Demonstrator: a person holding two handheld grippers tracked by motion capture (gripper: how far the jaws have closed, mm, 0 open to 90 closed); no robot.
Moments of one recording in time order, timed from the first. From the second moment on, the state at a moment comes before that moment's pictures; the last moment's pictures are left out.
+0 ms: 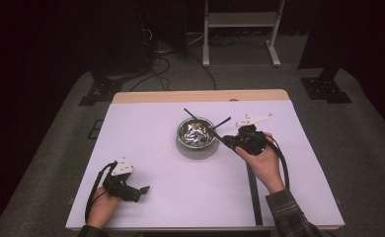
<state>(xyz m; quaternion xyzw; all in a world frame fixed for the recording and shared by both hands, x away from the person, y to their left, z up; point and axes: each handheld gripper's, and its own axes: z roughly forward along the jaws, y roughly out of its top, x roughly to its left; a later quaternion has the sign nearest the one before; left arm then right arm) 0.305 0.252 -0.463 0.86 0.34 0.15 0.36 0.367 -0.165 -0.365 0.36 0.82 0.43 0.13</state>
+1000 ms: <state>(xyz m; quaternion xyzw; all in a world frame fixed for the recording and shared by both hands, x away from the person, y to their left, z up) 0.305 0.252 -0.463 0.86 0.34 0.15 0.35 0.410 -0.106 -0.366 0.37 0.82 0.42 0.12</state>
